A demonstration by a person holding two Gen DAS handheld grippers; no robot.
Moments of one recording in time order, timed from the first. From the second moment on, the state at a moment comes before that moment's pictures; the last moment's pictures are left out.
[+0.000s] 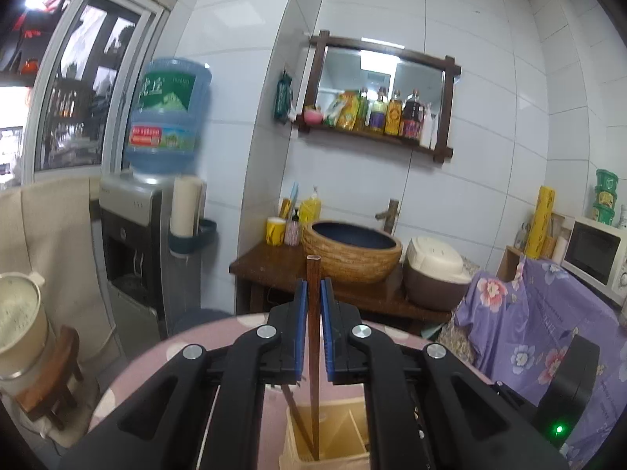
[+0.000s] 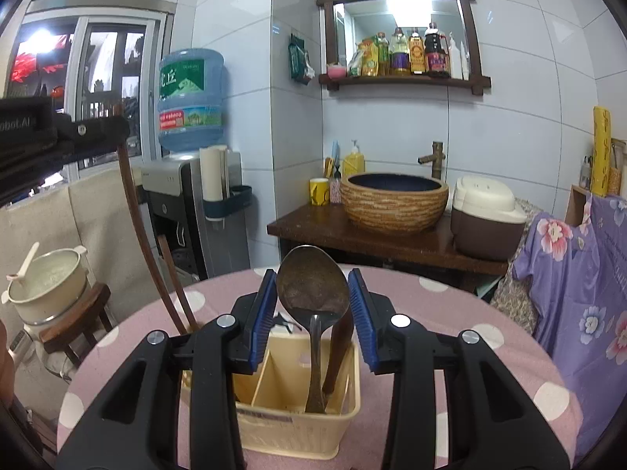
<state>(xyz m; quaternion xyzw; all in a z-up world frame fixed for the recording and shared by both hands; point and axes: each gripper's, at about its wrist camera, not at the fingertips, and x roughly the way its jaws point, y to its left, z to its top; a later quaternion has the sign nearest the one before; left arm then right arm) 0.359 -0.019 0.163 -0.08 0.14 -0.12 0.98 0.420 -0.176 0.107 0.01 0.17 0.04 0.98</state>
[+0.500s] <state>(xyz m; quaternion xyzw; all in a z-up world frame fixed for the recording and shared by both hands) 0.364 -0.021 0.115 -0.08 0.19 -0.13 0.97 0.416 -0.177 0.064 0.01 0.20 0.03 0.98</state>
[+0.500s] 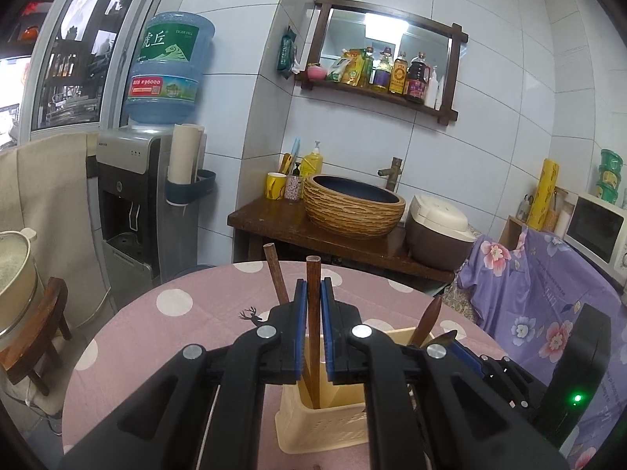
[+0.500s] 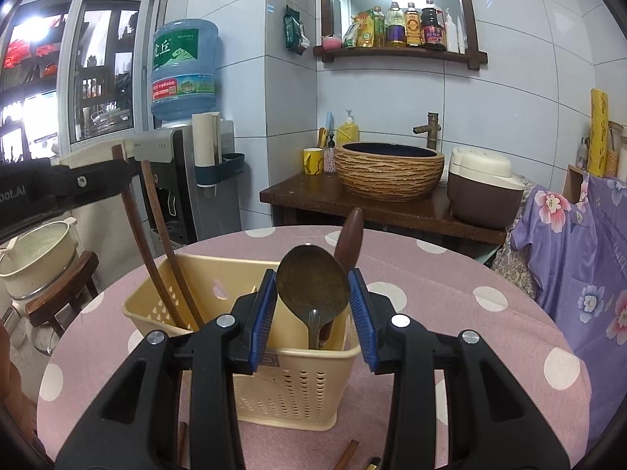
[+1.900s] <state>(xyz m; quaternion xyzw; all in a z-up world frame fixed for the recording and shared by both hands) 0.244 0.007 -0.040 -0.03 0.40 -0.08 0.91 0.283 -0.183 -0.055 0.01 0.44 -0.03 0.90</state>
